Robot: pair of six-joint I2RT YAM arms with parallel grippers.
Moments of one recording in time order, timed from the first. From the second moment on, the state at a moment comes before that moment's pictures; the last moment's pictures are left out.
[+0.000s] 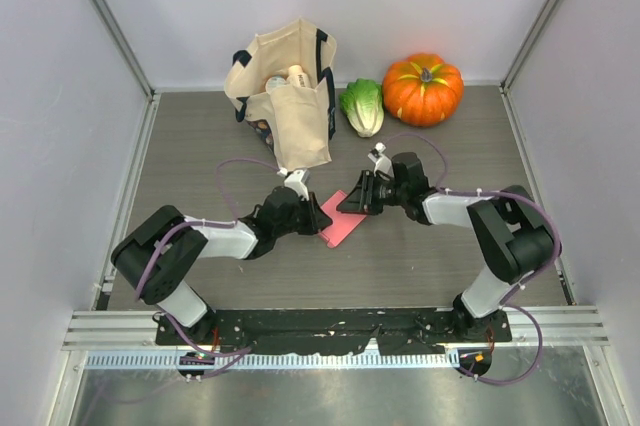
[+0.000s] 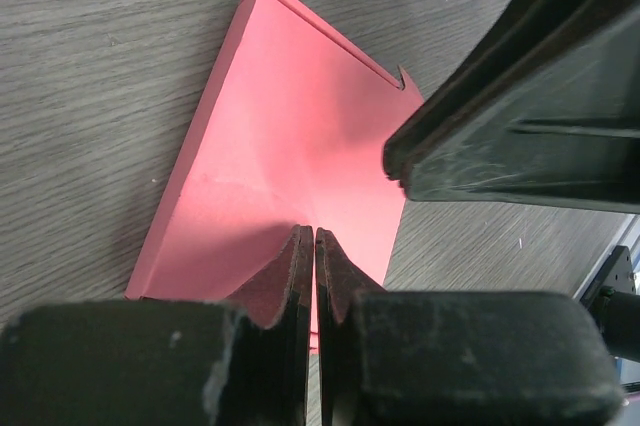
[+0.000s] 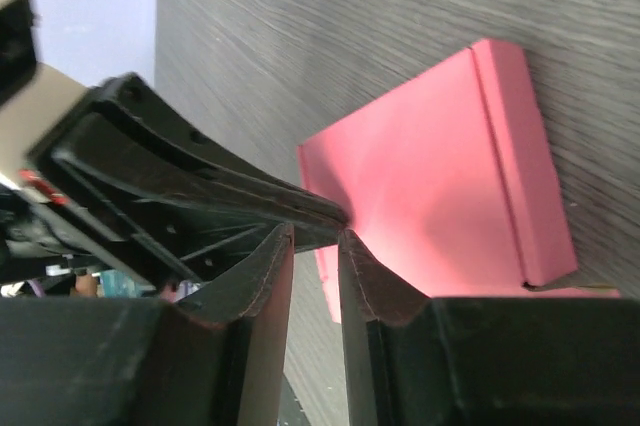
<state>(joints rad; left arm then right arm) -0.75 1.59 0.55 0.53 0.09 -0.70 0.42 1.63 0.70 0.35 -0.71 0.72</state>
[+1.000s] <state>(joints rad) -0.68 1.43 0.55 0.36 0.14 -0.61 0.37 1.82 0.84 0.23 -0.65 0.45</state>
